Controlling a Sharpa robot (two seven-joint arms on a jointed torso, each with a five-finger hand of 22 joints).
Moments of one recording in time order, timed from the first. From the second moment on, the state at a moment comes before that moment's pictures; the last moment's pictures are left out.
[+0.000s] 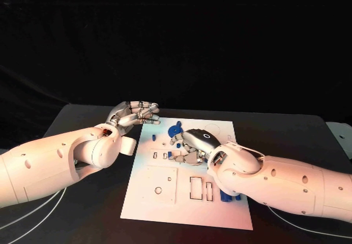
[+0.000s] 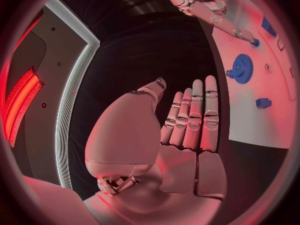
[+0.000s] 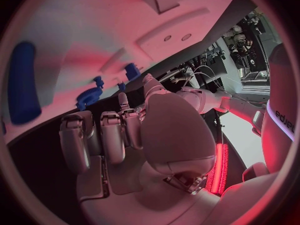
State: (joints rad) left arm 1.20 -0.89 0.00 1.53 -0.08 -0.33 0.38; left_hand 1.41 -0.16 0.35 0.19 0.06 0.83 0.21 0.29 0.18 1.02 0.17 0.13 0.07 1.06 0.11 0.33 0.33 0.17 1.05 0.20 0.33 0.09; right arm 1.17 -0.61 -0.12 1.57 -1.55 -0.52 -0.18; right_hand 1.35 -0.12 0.09 0.28 0.17 0.84 0.17 0.20 0.40 1.45 0.09 1.44 1.31 1.47 0.01 1.55 1.31 0.01 1.47 0.12 1.56 1.31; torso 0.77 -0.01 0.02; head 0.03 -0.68
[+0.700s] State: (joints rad) left arm 1.25 -0.82 0.00 1.45 -0.69 -0.02 -0.14; left_hand 1.16 -0.06 0.12 0.29 0.06 0.88 0.10 0.57 0.47 1.19 0.02 0.95 0.76 1.46 -0.04 1.50 1.31 0.12 1.36 0.05 1.24 0.96; right arm 1.32 -0.94 -0.11 1.62 -0.92 -0.58 0.11; right_hand 1.41 -0.09 0.13 0.28 0.19 0.88 0.16 0.23 0.40 1.45 0.08 1.44 1.31 1.47 0.01 1.54 1.31 0.01 1.47 0.12 1.53 1.31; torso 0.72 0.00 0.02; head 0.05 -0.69
